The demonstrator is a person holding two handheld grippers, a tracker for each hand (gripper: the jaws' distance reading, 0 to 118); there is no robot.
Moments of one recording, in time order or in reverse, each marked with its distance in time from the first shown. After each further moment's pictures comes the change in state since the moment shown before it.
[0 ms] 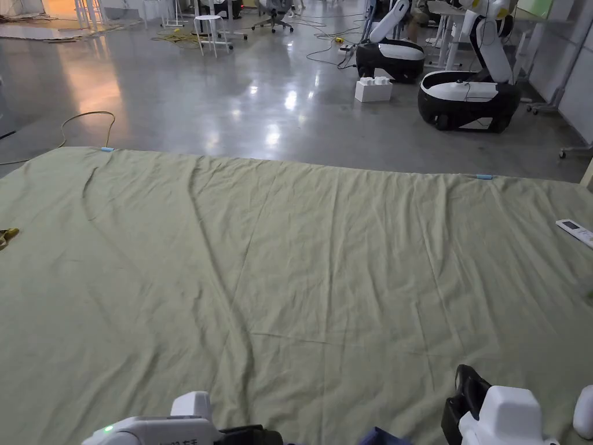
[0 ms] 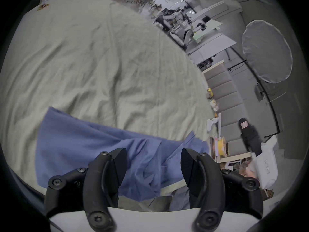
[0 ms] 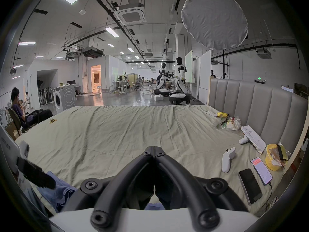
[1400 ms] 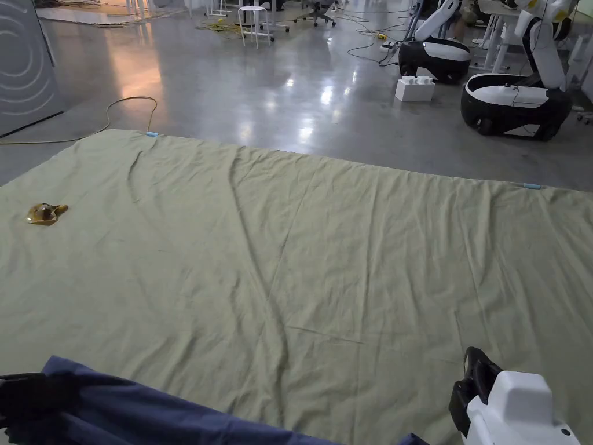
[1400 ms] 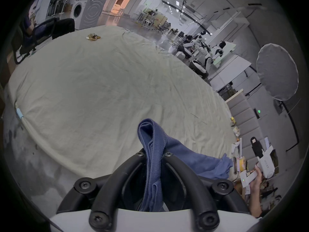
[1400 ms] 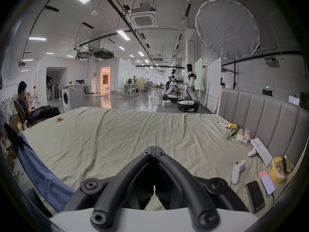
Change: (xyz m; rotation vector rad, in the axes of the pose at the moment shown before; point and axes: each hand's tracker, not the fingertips) left arm -0.175 0.066 0.215 0.214 0.261 0.009; right arm -0.043 0.023 -0.016 0.062 0.070 0.083
